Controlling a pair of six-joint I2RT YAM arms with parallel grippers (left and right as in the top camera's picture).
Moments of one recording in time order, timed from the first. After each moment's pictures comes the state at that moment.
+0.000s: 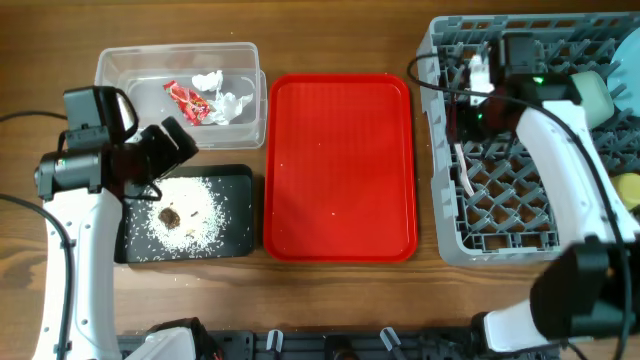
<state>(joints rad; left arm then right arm) 0.15 1.31 1.19 -0.98 0.17 -0.46 0.02 1.65 1.41 -0.96 -0.09 -0.02</state>
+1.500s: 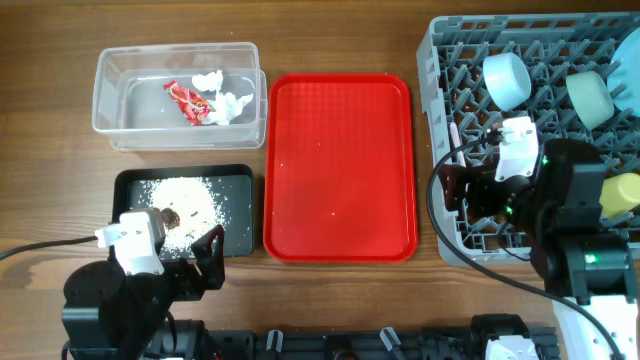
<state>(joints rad) -0.01 0.39 0.87 -1.08 0.20 -0.28 0.02 0.89 0.95 -0.82 -0.26 -0.03</state>
